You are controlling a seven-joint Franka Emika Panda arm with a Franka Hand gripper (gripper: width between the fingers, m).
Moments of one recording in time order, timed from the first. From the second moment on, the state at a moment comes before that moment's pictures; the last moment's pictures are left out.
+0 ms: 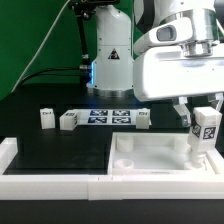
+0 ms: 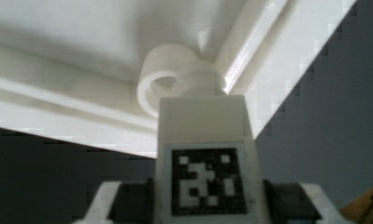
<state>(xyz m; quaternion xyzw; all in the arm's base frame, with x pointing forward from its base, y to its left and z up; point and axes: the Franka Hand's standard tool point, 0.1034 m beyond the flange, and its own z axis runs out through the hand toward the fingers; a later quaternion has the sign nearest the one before) 0.605 0.122 0.091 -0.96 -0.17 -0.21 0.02</state>
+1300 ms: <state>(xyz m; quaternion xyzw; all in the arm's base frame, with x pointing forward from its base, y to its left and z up) 0.611 0.111 0.088 -0.95 -0.20 -0.24 0.01</state>
